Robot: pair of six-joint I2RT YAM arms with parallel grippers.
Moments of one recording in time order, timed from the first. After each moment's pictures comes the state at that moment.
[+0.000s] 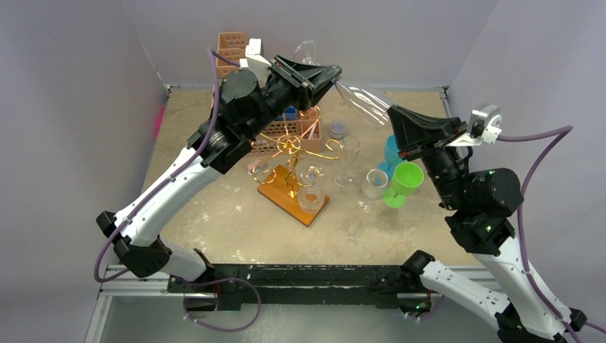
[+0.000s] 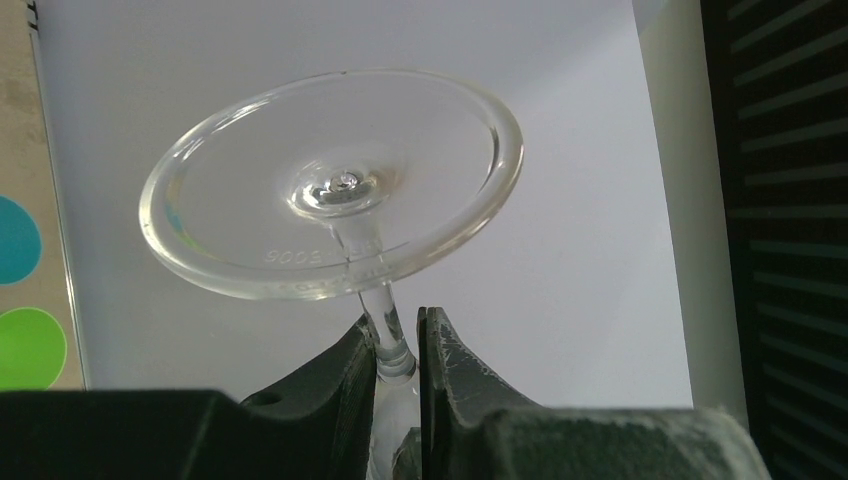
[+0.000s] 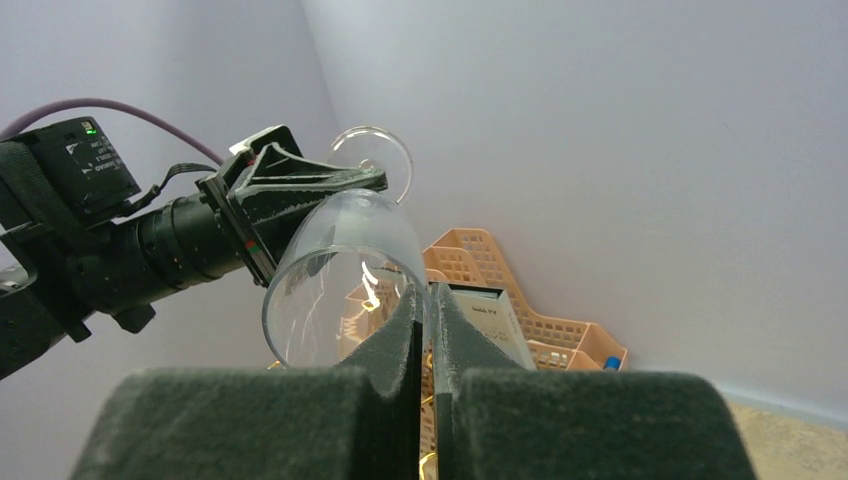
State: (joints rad) left arm -0.83 1.44 1.75 -0.17 -0.07 -1.45; right arm 0.70 0.73 1.14 0.05 0.12 0.19
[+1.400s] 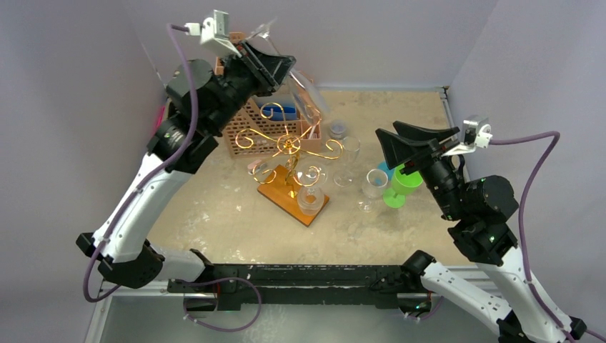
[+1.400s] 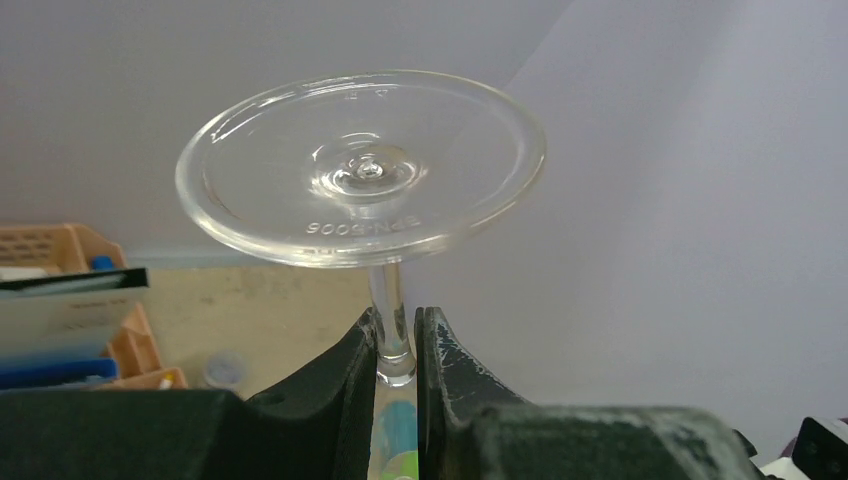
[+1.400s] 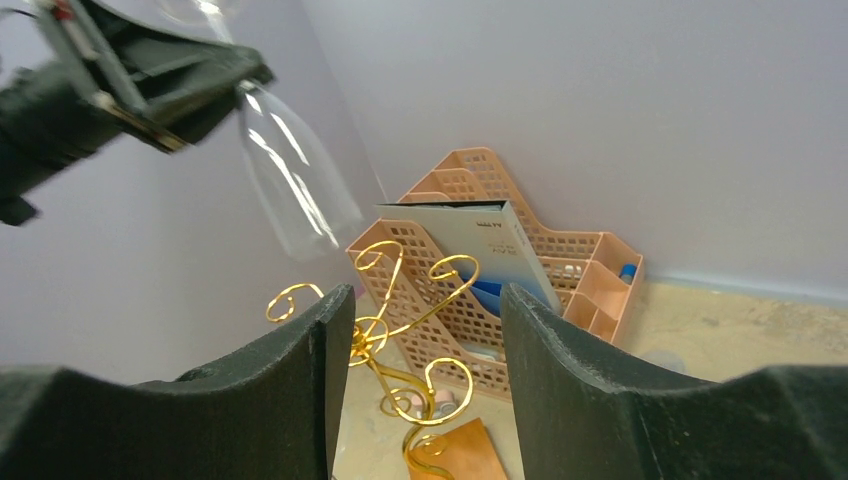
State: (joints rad) left arm -0.69 1.35 1.84 -0.33 -0.13 -0.64; right arm 0.70 0.63 1.07 -0.10 0.14 0.31
